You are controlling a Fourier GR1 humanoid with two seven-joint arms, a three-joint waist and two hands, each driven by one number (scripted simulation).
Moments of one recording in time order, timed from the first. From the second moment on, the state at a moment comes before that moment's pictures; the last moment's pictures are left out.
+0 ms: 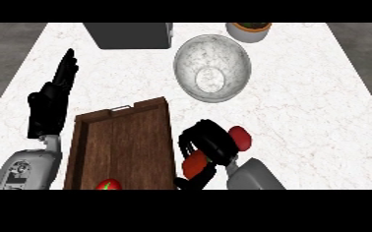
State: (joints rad) left arm -0.21 0.26 0.00 -1.56 -0.13 0.17 0.17; right arm -0.30 -0.02 0.55 -1.20 0.69 0.00 -0.24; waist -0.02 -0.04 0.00
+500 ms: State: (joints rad) left arm -0.21 0.27 0.01 -1.58 -0.13 0.17 0.18; right arm -0.25 0.00 0.77 -1.69 0.76 -0.21 0.41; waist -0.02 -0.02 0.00
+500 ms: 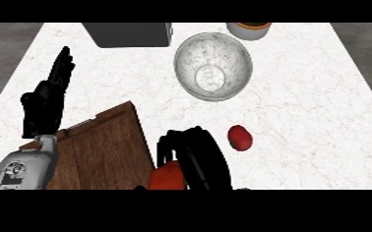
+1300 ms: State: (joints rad) left arm -0.23 0.24 0.02 -1.58 -0.15 0.15 0.17; right arm -0.54 -0.05 0.37 -1.49 0.65 -0.33 0.37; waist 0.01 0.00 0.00
